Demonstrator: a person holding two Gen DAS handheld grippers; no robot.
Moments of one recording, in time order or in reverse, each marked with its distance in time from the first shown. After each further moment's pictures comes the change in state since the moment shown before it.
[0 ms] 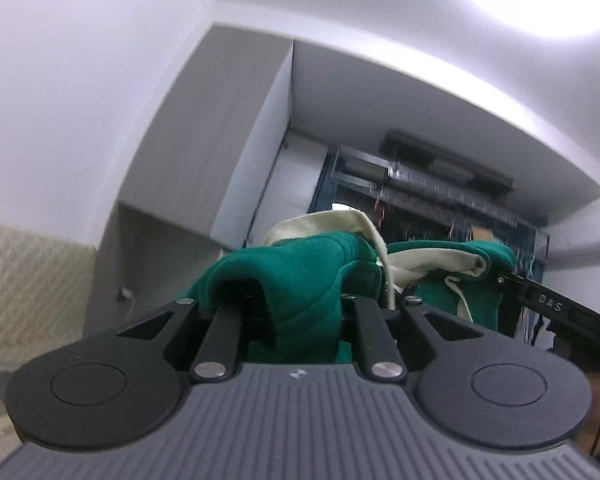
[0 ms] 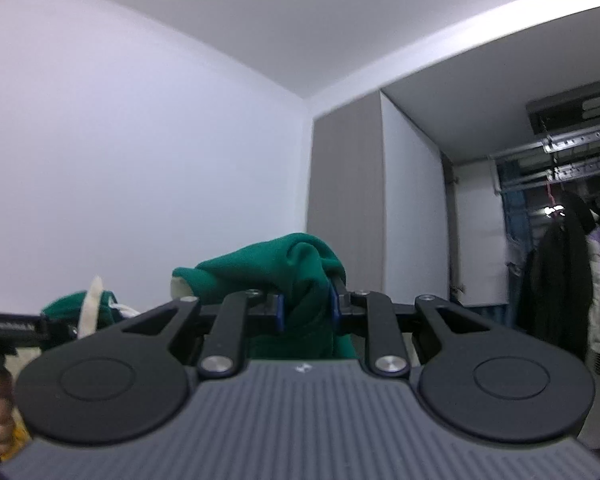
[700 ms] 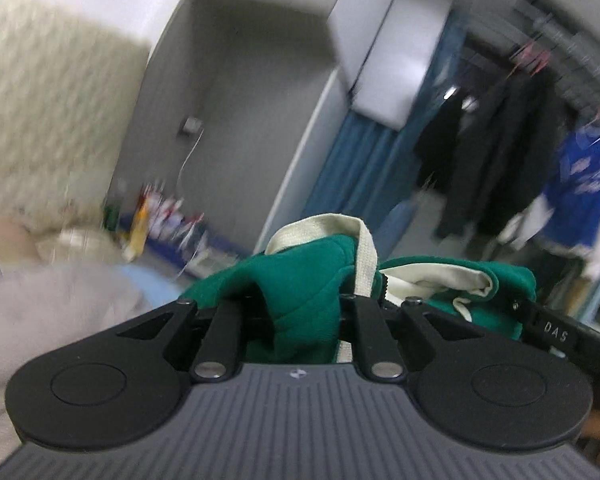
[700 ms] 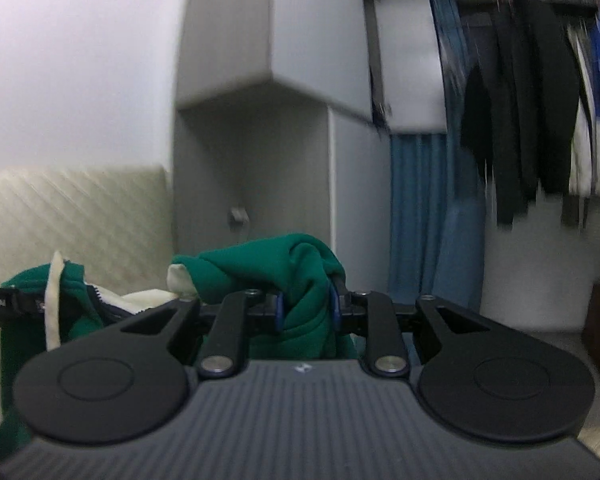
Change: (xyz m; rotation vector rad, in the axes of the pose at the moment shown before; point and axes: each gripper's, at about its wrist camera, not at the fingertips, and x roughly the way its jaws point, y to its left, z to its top) left arm 0.467 0.244 -0.376 -0.109 0.368 0.275; right arm 0.300 -0.183 -0.441 0.098 0.424 -0.238
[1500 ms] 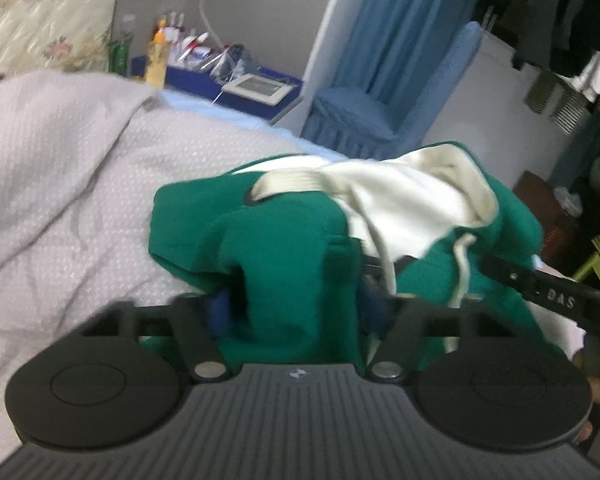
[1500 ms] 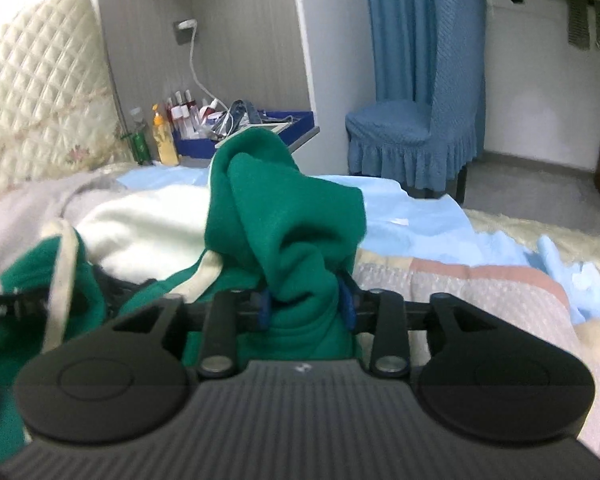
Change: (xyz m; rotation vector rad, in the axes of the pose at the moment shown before) left arm 0.181 0.108 -0.154 0.101 0.407 0.076; right arm 0.122 -0.012 -0.204 0.168 0.411 -0.026
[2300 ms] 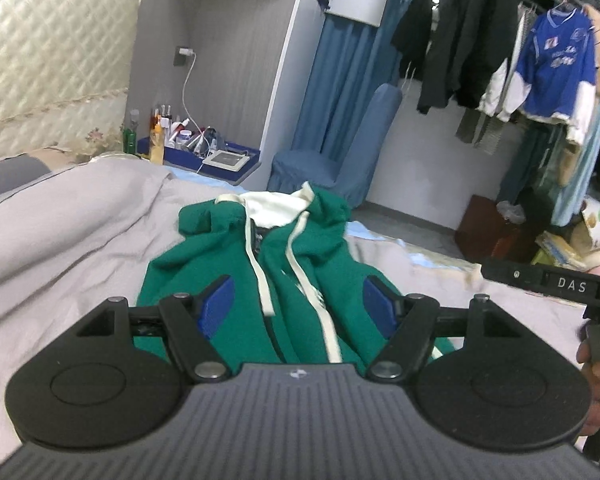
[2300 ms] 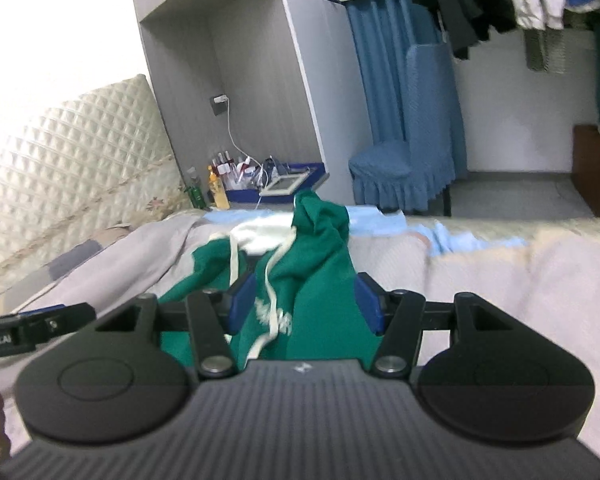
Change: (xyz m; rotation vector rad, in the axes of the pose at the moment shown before) left arm -0.379 -0.105 -0.129 0.076 -0.199 -0.041; right arm -0.342 0.027 -0.060 0.064 -0.092 0.050
